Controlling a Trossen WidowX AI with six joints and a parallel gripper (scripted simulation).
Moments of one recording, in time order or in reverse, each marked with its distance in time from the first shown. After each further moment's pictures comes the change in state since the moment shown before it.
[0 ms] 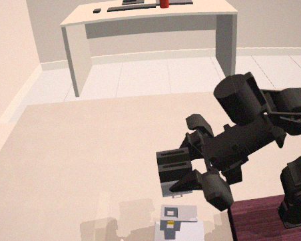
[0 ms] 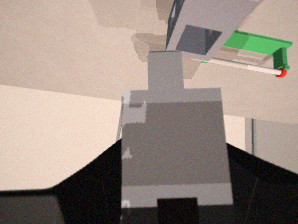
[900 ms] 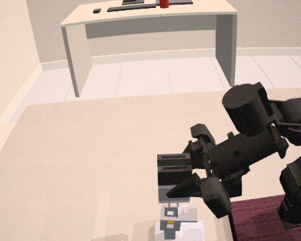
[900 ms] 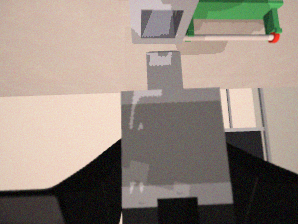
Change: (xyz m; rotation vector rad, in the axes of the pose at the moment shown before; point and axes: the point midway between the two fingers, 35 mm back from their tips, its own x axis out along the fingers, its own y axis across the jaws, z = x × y) arm 0.002 -0.016 -0.003 0.173 0.087 -0.017
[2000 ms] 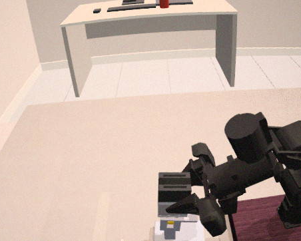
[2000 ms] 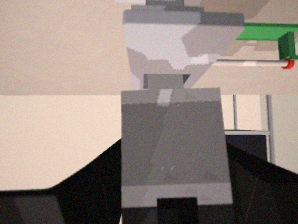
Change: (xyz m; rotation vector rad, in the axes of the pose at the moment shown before) arm 0.022 -0.002 0.037 -0.022 0.044 0.037
